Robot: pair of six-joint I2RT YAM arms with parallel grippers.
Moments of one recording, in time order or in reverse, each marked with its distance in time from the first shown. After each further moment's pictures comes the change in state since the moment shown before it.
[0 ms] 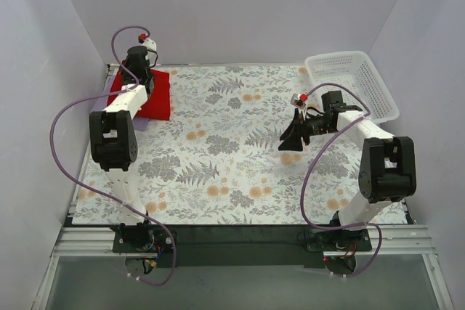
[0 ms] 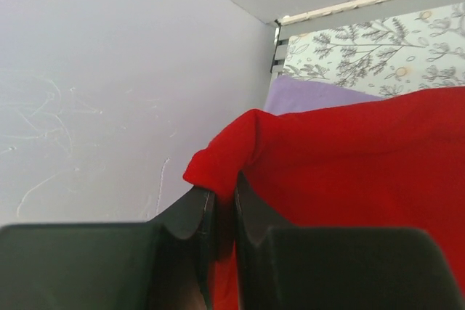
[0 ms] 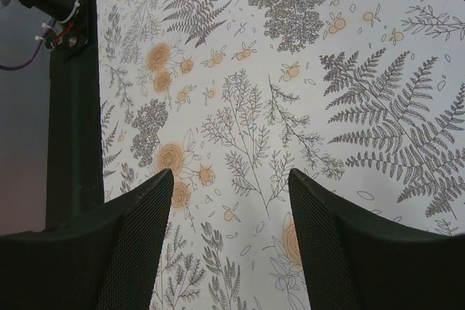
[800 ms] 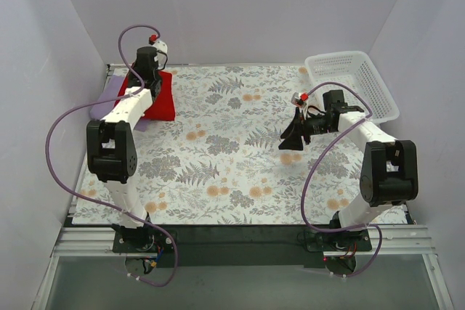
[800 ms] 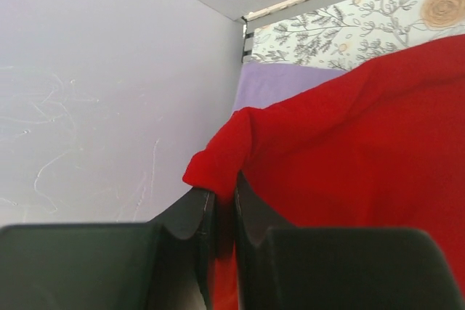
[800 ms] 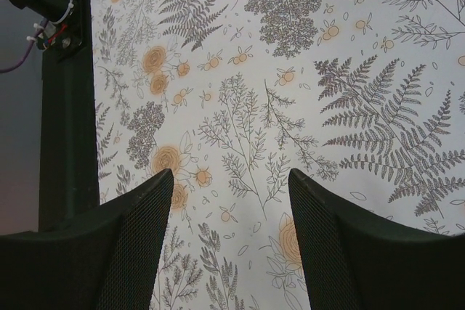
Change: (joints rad) left arm -0.088 -0.159 -0.097 -0.144 0.011 -0.054; right arm 0.000 -0.038 -0.008 0.025 0.012 0.018
